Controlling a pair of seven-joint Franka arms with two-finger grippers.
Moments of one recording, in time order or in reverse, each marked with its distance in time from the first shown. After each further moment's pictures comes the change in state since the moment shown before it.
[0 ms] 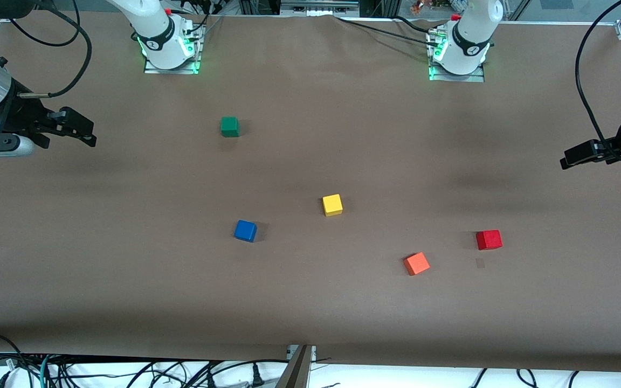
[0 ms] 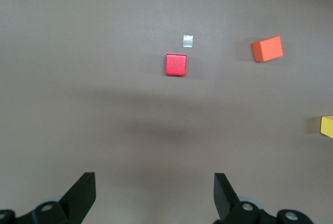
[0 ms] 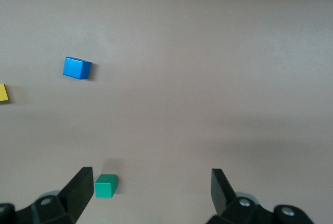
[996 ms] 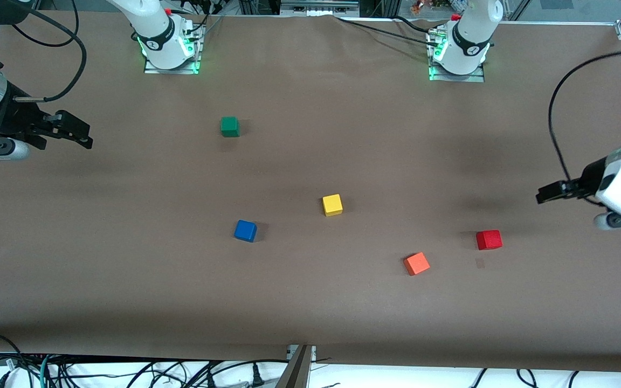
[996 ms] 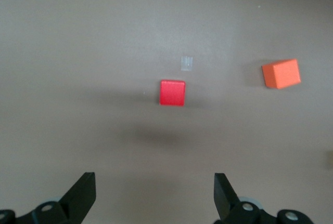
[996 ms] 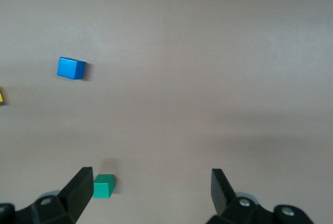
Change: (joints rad) left arm -0.007 0.131 0.005 -0.129 0.000 0.305 0.000; right arm -0.011 0.009 -0.007 0.000 0.000 -0.004 0.000
